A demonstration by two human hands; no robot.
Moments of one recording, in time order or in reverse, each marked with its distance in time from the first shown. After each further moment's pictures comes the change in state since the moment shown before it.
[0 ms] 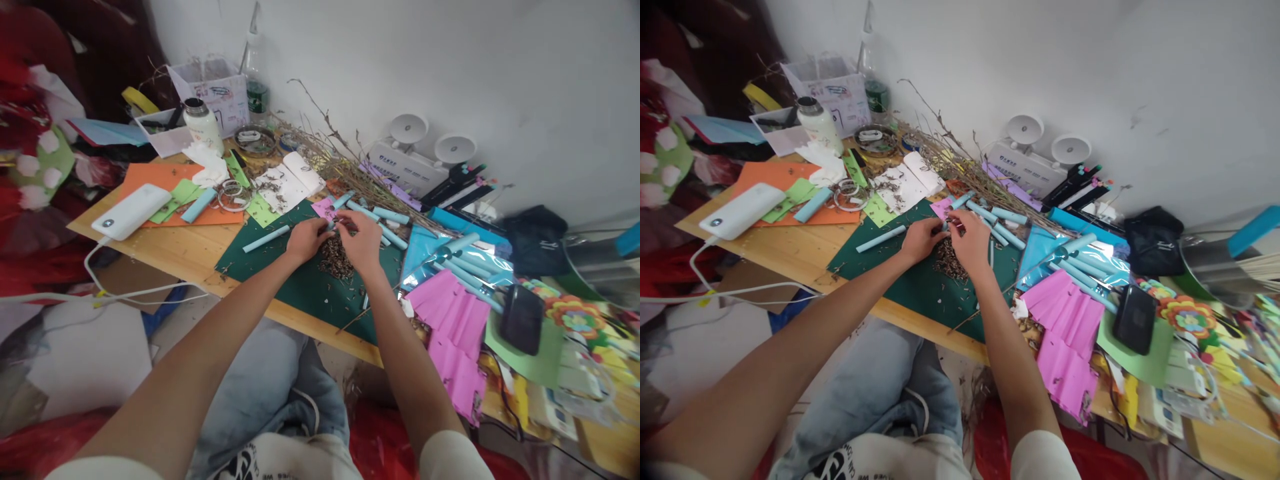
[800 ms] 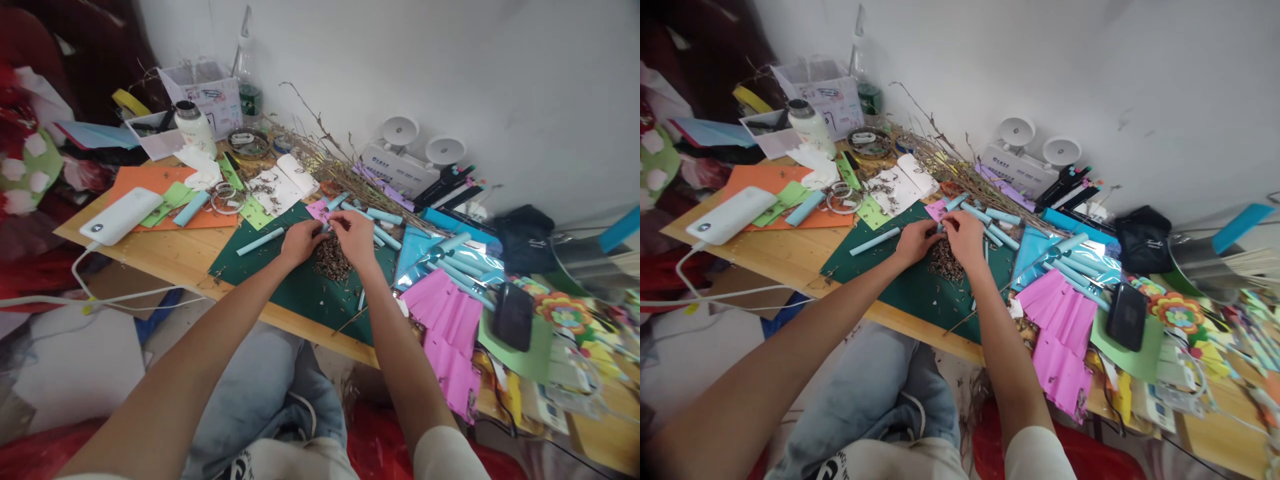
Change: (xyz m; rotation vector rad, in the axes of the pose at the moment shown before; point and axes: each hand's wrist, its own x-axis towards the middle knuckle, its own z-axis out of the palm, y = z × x) left_hand 0.001 -0.001 0.001 0.004 0.008 0.014; right_hand 0.014 0.002 -0.001 -0.042 -0.047 0.080
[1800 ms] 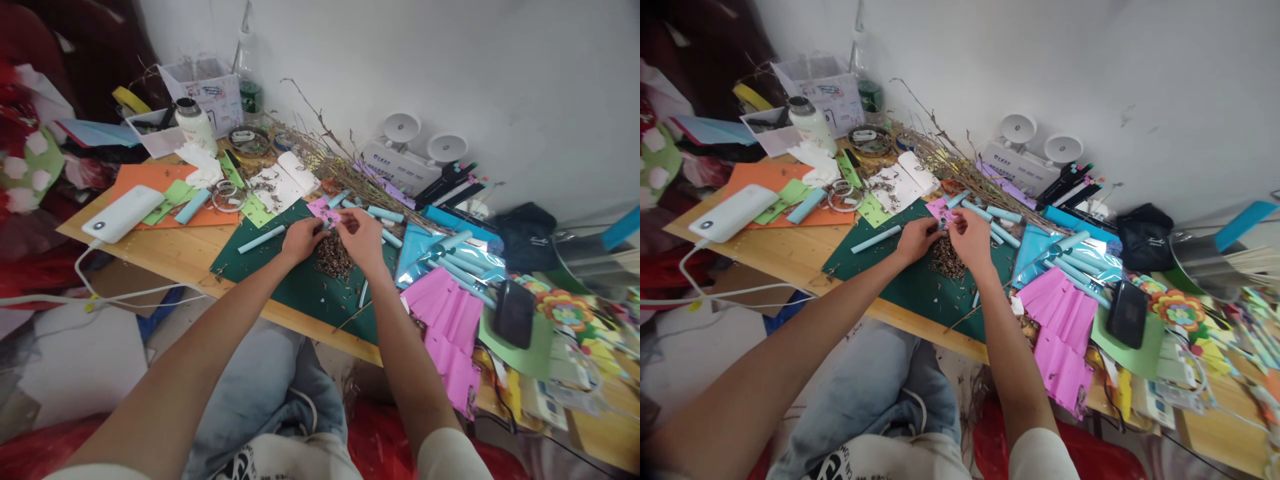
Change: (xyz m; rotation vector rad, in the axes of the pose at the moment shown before) left_hand -0.001 0.000 0.001 0.013 0.027 0.022; right_hand -0.013 -0.004 -0.011 0.058 0.021 0.041
